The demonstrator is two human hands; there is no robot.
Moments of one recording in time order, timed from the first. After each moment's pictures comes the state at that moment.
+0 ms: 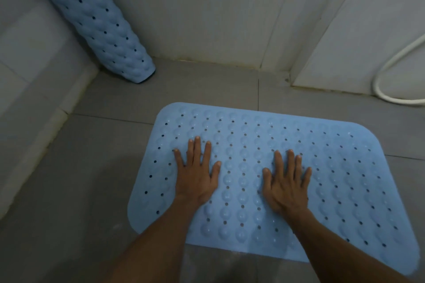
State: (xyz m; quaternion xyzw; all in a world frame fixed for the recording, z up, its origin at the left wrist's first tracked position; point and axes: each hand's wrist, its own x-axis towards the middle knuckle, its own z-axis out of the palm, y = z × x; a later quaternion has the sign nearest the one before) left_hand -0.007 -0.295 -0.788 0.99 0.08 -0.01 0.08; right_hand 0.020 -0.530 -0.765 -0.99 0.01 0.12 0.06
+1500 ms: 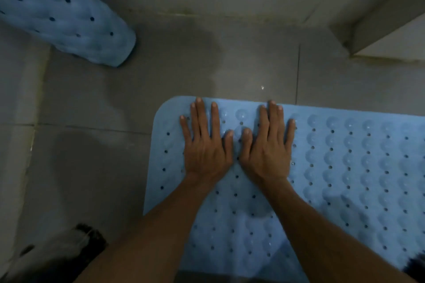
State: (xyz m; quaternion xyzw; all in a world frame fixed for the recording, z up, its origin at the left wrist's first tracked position) left_hand 0.113 -0.258 -0.771 0.99 0.09 0.00 0.08; right_hand 0.135 -0.392 -0.766 -0.99 -0.04 0.07 0.12
